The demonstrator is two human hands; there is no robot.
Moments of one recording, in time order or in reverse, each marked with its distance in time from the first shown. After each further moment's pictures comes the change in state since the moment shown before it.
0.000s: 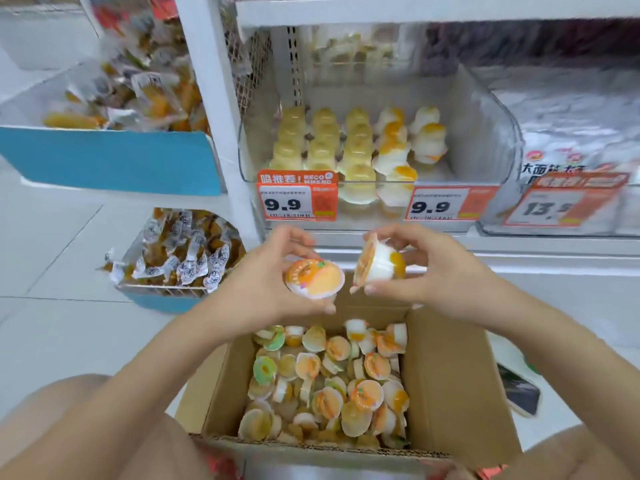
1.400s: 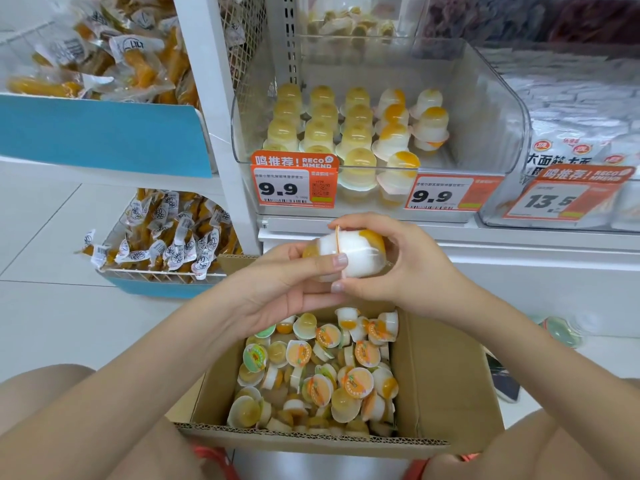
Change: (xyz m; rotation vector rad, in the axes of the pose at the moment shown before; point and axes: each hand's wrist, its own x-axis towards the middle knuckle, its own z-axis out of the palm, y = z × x) left_hand 0.011 0.002 0.019 -1.056 -0.301 -0.329; right_hand 0.018 0.006 0.026 0.033 0.013 -0.211
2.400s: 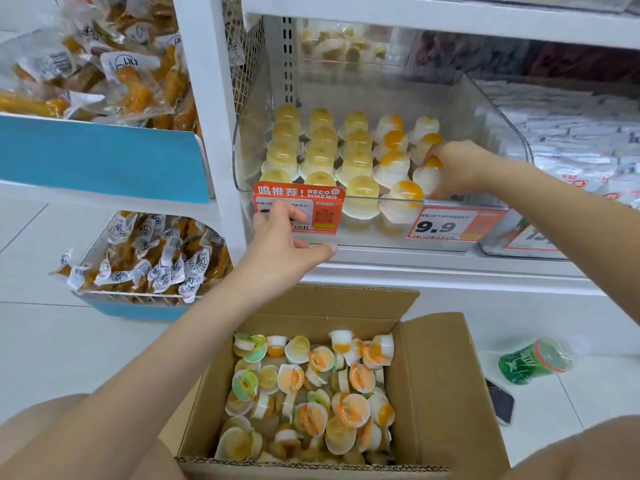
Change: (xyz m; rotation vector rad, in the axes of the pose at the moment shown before) left_hand 0.050 0.031 -0.028 0.917 0.558 0.370; right_hand 0.151 0.060 -0.143 -1.126 -0.071 0.329
